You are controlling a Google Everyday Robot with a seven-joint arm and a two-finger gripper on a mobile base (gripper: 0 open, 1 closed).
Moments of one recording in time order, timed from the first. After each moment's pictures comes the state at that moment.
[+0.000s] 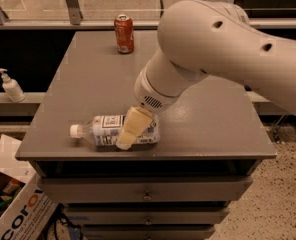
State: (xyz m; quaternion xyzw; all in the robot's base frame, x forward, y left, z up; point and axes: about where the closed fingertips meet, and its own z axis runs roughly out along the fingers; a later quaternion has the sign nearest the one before) arm 0.496 0.027 0.855 -0.59 0.76 0.08 0.25
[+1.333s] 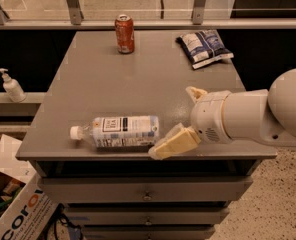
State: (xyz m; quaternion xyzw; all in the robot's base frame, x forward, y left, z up) arm 0.466 -0.053 0.856 -0.47 0.75 0.17 0.43
